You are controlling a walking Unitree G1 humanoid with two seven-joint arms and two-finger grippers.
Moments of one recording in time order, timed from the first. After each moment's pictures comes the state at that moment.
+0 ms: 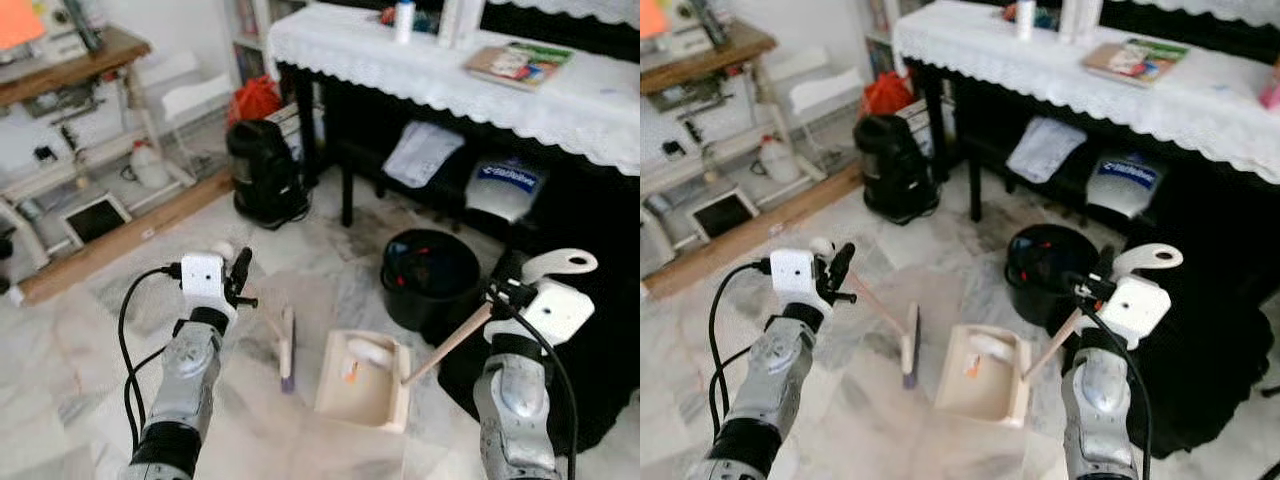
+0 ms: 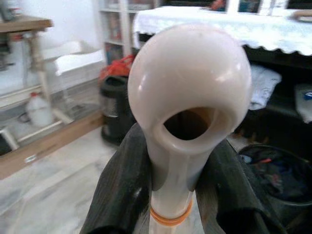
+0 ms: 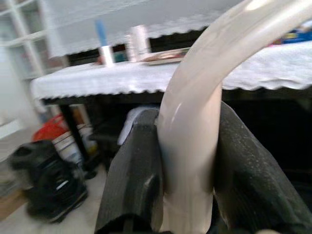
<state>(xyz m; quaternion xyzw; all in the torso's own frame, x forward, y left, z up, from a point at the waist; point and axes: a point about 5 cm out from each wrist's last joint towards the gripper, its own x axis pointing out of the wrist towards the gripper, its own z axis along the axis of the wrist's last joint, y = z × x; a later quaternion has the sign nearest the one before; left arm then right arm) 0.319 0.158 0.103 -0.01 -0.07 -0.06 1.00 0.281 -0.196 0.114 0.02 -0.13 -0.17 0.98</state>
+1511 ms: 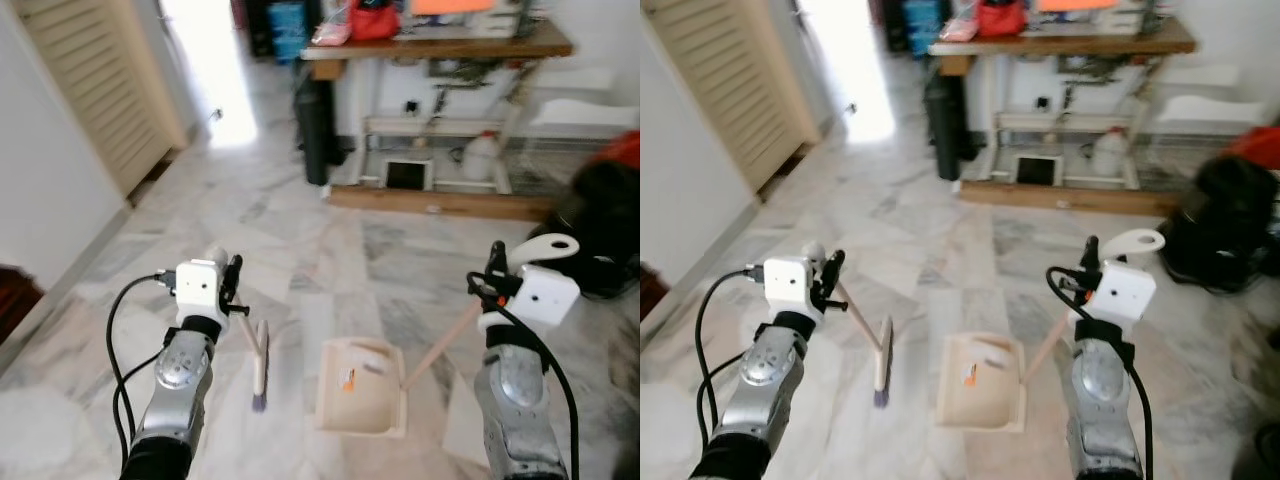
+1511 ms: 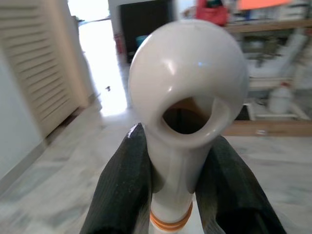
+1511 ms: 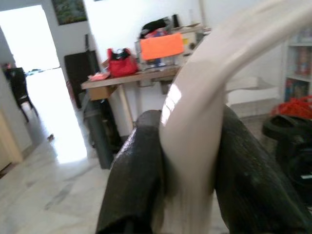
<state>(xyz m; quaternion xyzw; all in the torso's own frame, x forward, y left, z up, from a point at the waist) 0.313 0.159 0.109 0.03 -0.08 -0.05 0.99 0.285 -0.202 0.121 0.00 -0.12 -0.15 0.98</state>
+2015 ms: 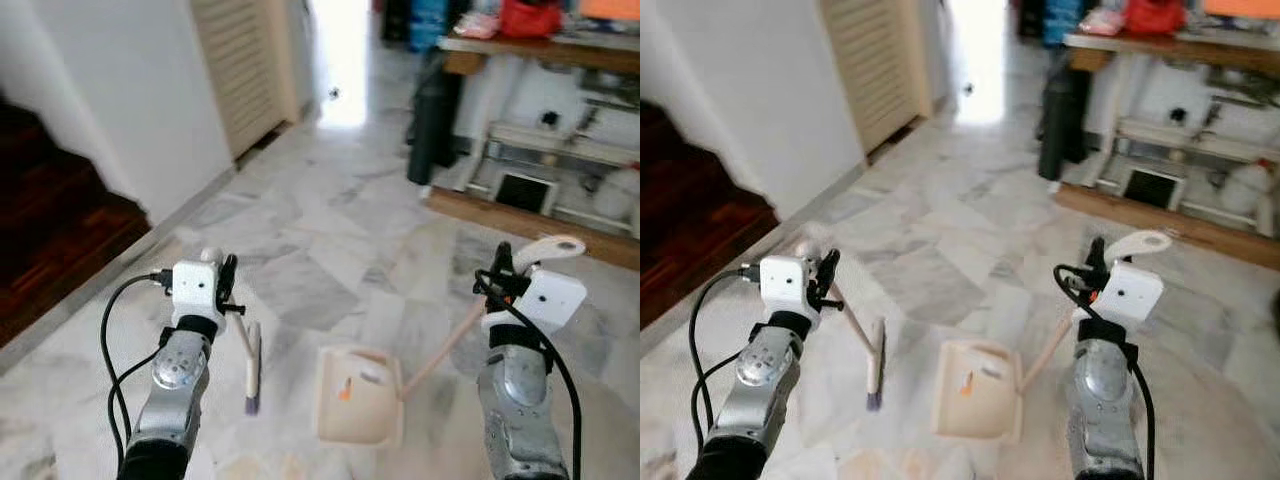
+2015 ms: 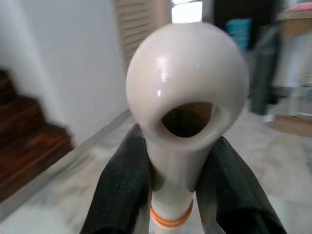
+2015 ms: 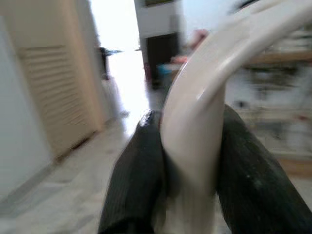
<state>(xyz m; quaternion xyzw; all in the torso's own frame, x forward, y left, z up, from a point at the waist) 0.307 0.174 0.109 0.04 -0.08 -0.02 1.00 0.288 -0.193 0.125 0.01 -0.13 -0.14 0.98</state>
